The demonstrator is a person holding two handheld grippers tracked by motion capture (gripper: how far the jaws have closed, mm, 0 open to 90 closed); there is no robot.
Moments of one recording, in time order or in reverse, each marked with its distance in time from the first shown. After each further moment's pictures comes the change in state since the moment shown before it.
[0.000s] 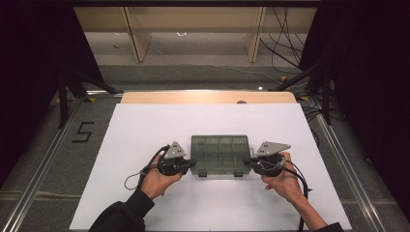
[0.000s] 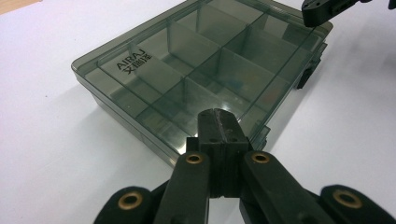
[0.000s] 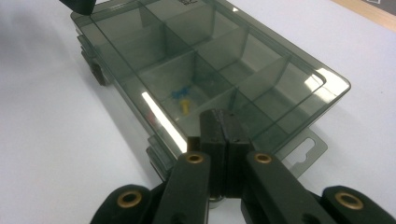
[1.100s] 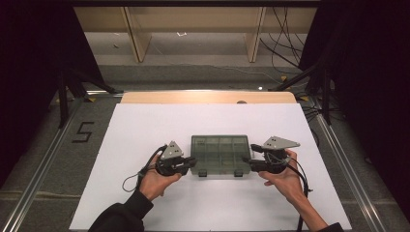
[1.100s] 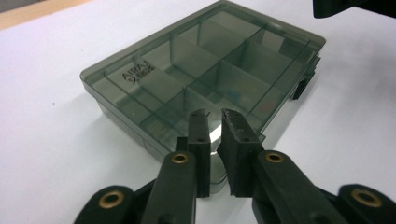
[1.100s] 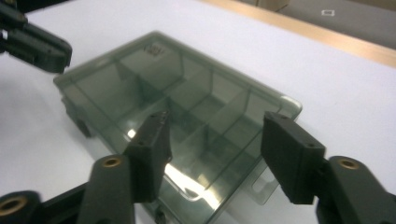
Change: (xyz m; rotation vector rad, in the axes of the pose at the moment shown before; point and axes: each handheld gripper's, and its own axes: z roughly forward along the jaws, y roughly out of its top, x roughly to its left) left arm -0.001 0.002 -0.007 -0.091 0.001 -0.011; right arm -0.002 0.010 -0.013 -0.133 -0.090 0.150
